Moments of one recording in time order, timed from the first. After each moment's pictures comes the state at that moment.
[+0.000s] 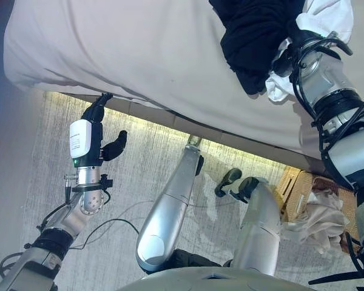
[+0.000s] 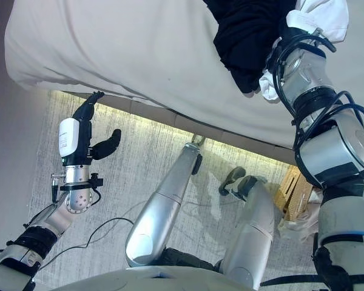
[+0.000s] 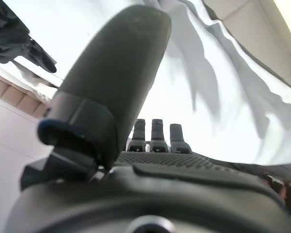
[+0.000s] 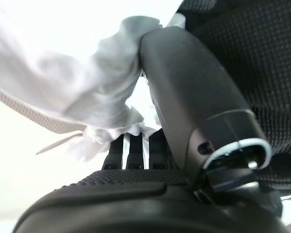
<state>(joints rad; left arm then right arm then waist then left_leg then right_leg) -0.13 0.66 -0.32 0.44 0.34 -0.48 0.87 -1.38 -0.69 0.74 1.10 -0.28 0.32 -0.03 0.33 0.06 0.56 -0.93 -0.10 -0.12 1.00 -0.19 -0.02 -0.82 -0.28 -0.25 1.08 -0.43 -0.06</state>
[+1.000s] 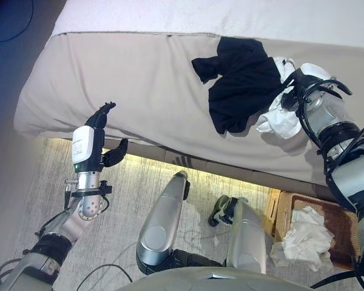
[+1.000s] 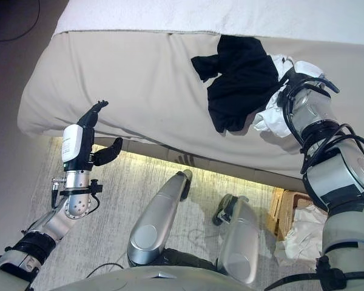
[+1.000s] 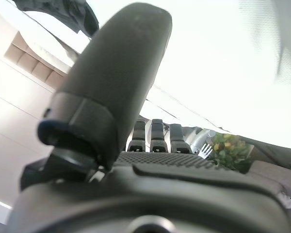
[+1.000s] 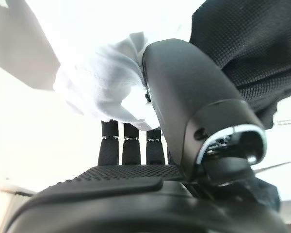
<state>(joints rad) -0.11 0.66 -0.32 0.45 0.34 -0.47 0.80 -1.10 -0.77 0.67 1.01 -0.27 0.28 0.01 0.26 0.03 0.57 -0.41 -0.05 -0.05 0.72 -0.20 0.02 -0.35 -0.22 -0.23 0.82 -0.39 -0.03</state>
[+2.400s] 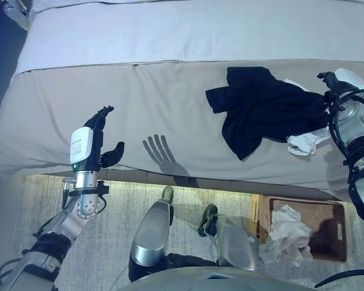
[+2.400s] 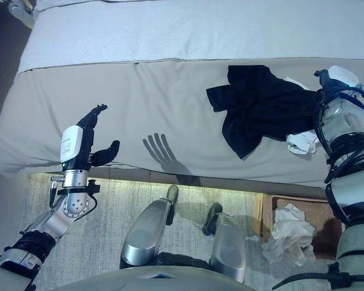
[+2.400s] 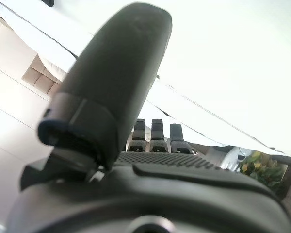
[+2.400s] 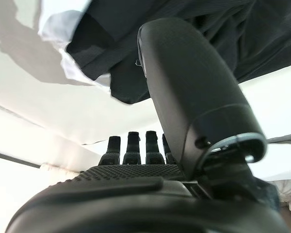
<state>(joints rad) -0.13 0.65 -0.28 0.50 0.35 -0.46 0.75 -1.01 -0.90 0.55 1.02 -0.26 0.22 -0.03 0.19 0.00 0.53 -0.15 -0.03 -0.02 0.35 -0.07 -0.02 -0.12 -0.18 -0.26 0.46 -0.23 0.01</state>
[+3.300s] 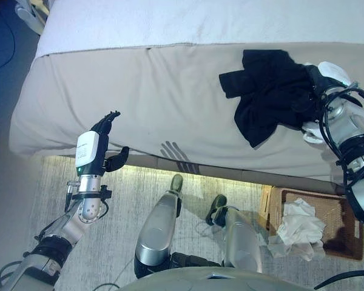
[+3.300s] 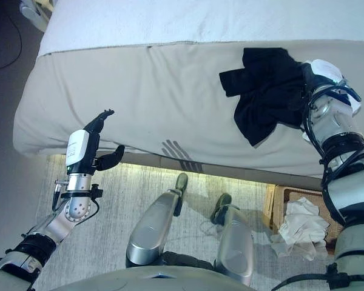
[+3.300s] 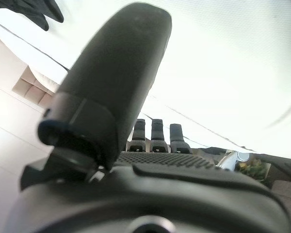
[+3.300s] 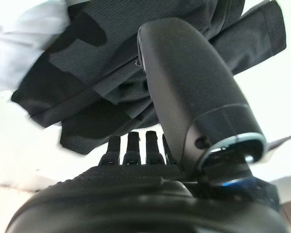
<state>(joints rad) -0.12 0.65 -0.32 0.50 0.35 -0.48 0.74 -1.02 -0.85 0.59 0.95 -0.27 0.20 -0.04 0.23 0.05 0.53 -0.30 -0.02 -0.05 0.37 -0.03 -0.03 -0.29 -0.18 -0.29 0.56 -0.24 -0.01</state>
